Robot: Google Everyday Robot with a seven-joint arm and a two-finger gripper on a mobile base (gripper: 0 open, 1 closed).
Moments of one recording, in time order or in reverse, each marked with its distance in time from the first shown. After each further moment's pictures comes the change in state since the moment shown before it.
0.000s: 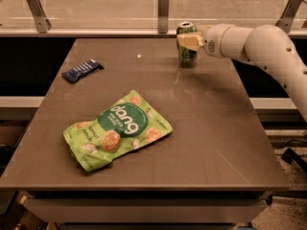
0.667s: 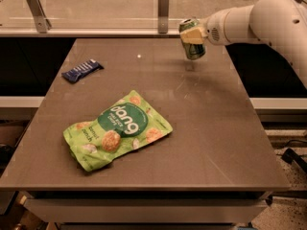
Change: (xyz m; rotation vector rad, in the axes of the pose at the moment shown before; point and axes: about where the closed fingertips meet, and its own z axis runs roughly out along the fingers) arm -0.015 0.000 -0.018 0.000 0.190 -0.114
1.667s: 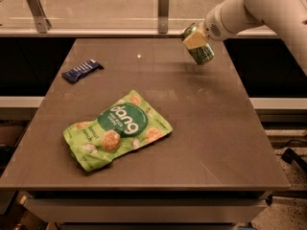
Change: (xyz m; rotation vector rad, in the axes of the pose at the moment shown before) arm 0.014 0.006 -0.010 -0.028 0.268 -0.154
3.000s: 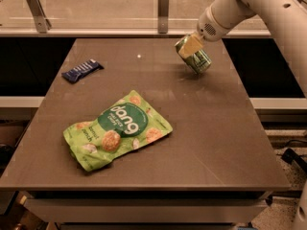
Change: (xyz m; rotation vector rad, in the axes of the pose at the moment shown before) arm 0.014 0.028 0.016 -0.191 0.181 -0.032
